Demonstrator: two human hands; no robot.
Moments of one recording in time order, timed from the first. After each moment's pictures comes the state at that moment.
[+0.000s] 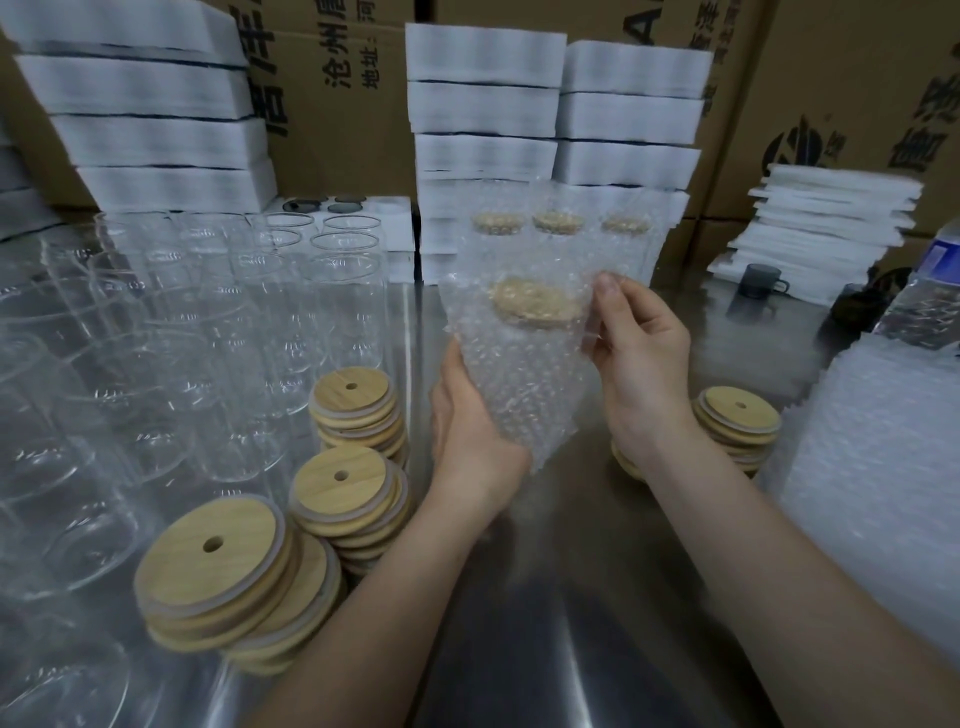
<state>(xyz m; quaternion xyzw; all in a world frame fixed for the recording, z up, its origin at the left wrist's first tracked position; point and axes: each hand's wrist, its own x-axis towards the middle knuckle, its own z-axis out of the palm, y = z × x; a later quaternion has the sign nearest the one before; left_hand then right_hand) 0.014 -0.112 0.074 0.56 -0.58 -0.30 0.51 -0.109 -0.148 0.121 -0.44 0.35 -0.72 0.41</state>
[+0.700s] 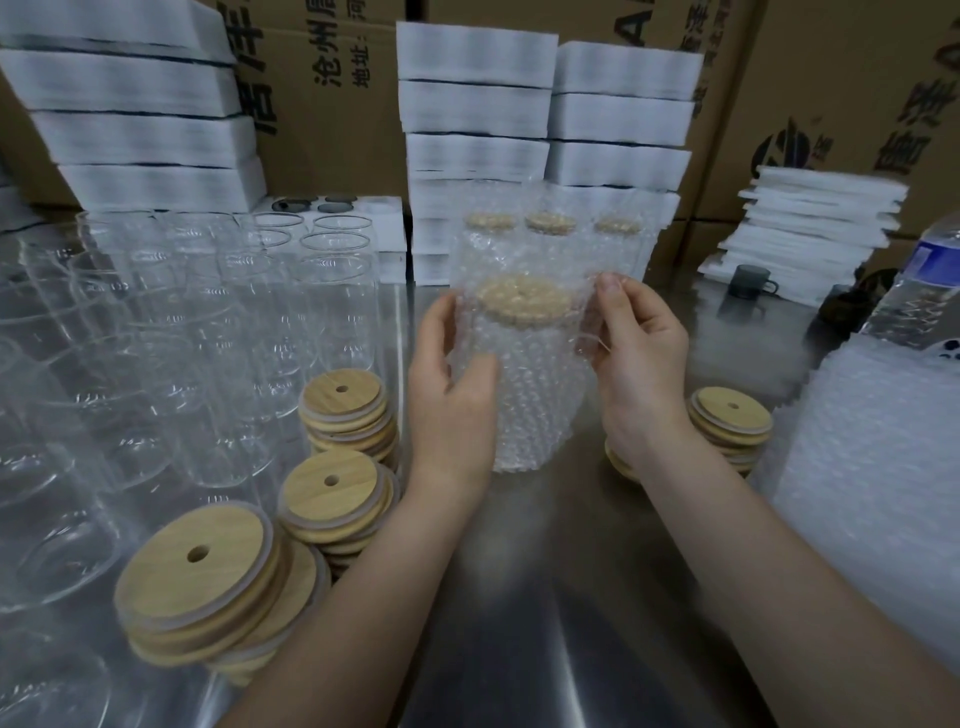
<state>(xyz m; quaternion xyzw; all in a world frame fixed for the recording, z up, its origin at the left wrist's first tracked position) 0.014 -0.104 0.105 0.39 -0.48 -0.35 0.70 -0.110 -0.148 0.122 -0.43 0.36 -0.73 0.39</state>
